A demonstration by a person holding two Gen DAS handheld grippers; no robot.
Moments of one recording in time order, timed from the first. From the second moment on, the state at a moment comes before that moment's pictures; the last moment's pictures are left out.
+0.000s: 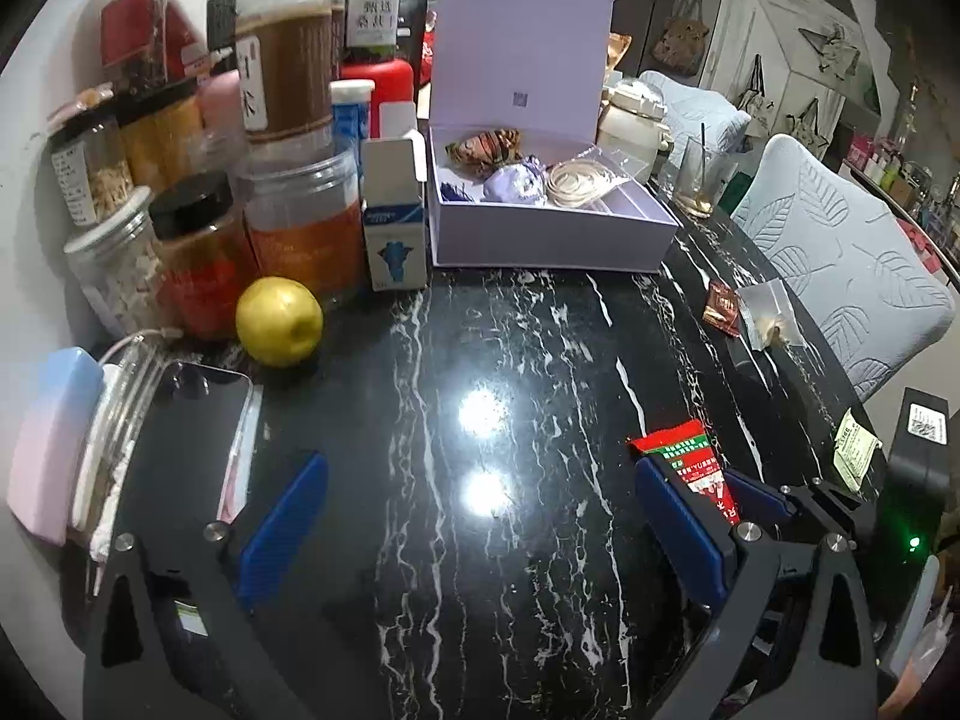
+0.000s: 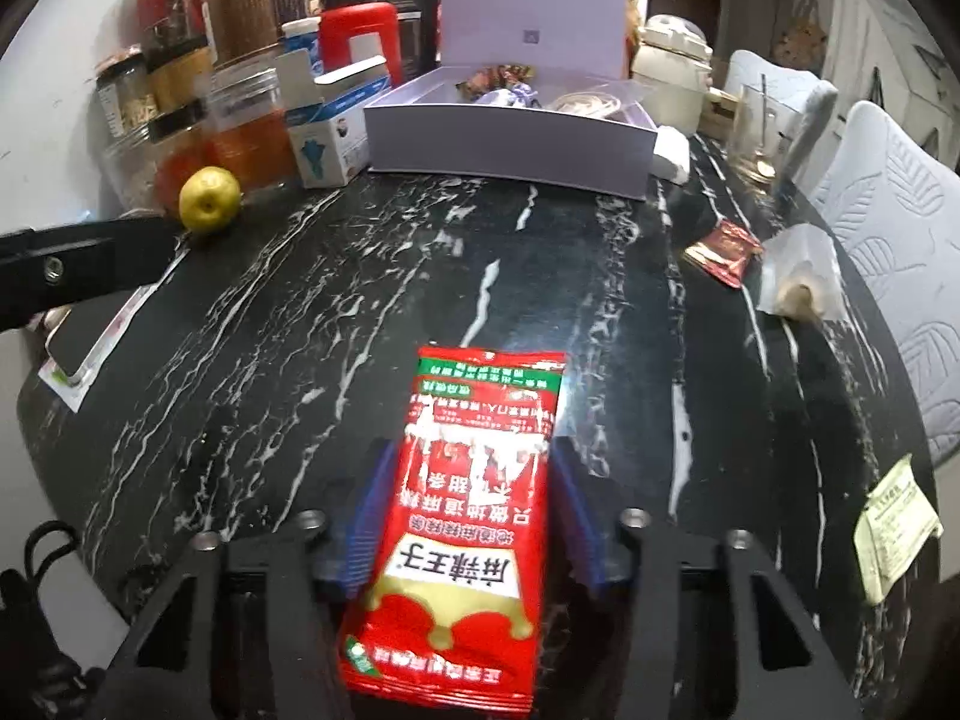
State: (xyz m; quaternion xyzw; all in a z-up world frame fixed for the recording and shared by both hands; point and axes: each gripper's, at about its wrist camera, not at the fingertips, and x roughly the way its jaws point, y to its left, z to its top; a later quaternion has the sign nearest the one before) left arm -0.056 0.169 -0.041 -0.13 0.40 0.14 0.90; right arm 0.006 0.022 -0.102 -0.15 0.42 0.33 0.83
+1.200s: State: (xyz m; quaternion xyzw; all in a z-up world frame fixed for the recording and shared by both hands) left arm 0.078 -0.032 -0.063 -0.09 0.45 -0.11 0.88; right arm 0.093 -0.200 -0.044 0.01 0.41 0.19 0.89
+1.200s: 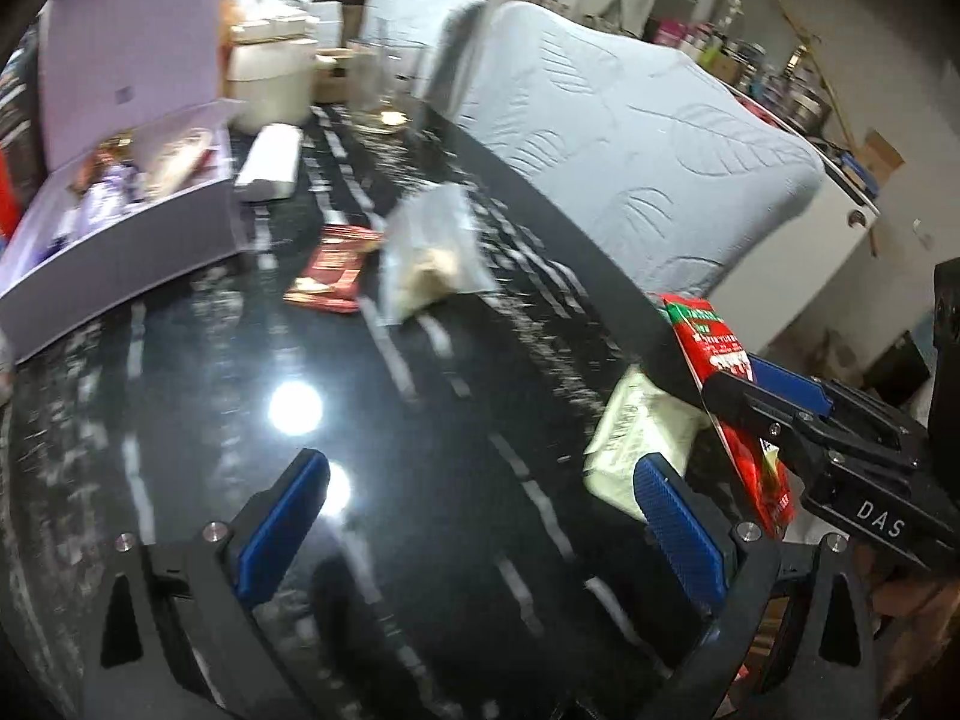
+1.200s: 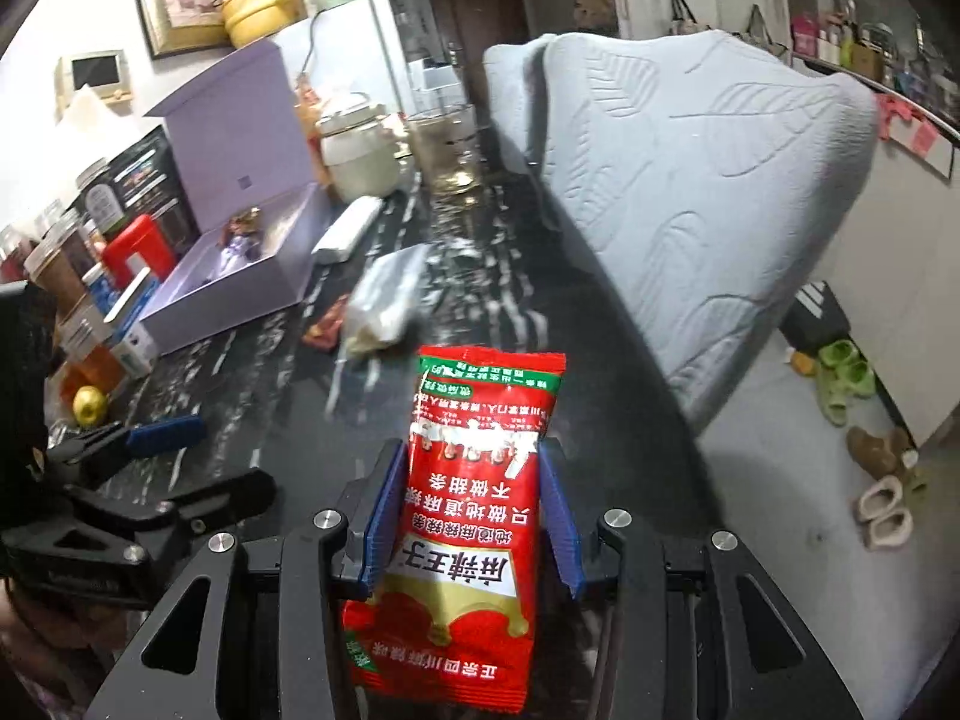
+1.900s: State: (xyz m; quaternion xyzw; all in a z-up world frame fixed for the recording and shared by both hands) left arm 0.113 -0.119 -0.095 -0.01 0.48 -0.18 0.86; right arm 0.106 -0.259 -0.046 0.05 0.42 0.14 0.89
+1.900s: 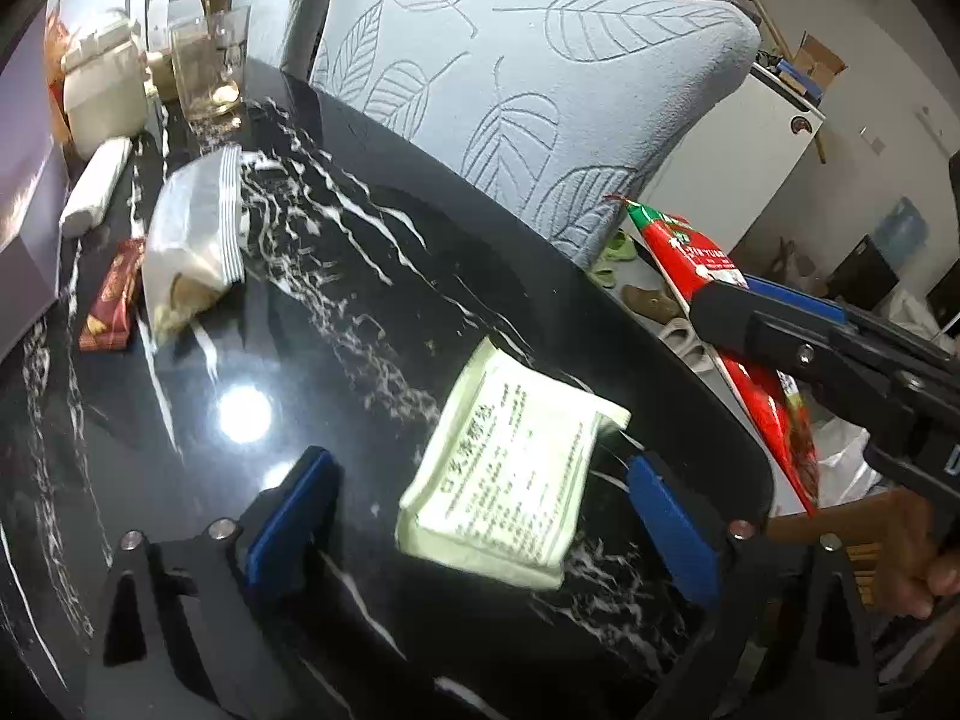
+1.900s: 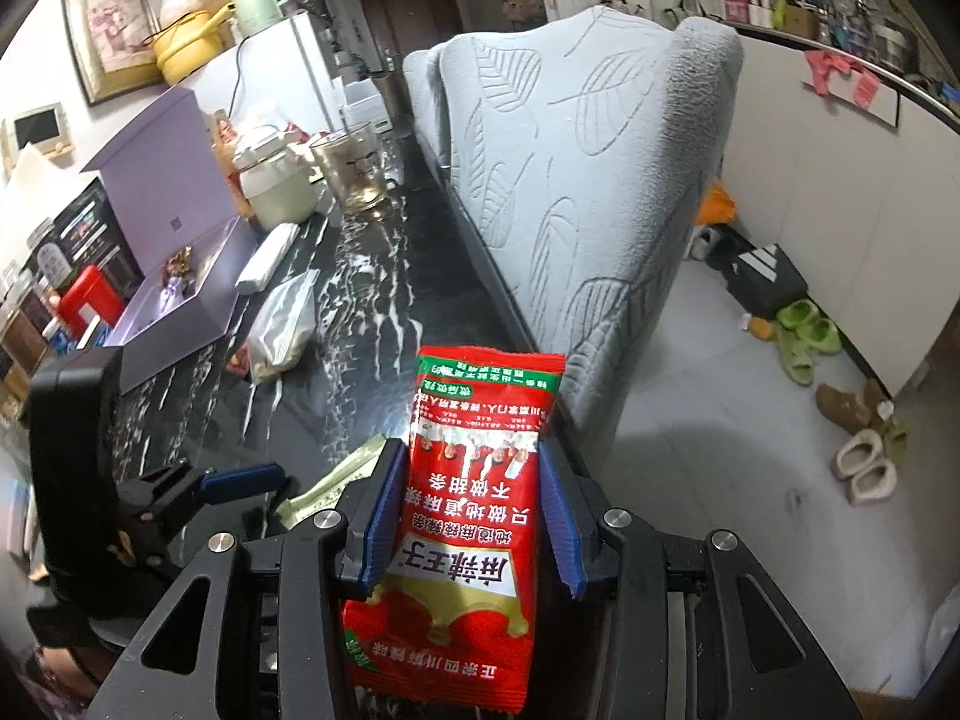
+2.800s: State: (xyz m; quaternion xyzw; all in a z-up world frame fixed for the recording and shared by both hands) left arm 0.089 -0.048 -0.078 -0.05 0.45 -0.11 0.88; right arm 0.107 -0.210 -0.057 0.04 0.44 0.19 0.88
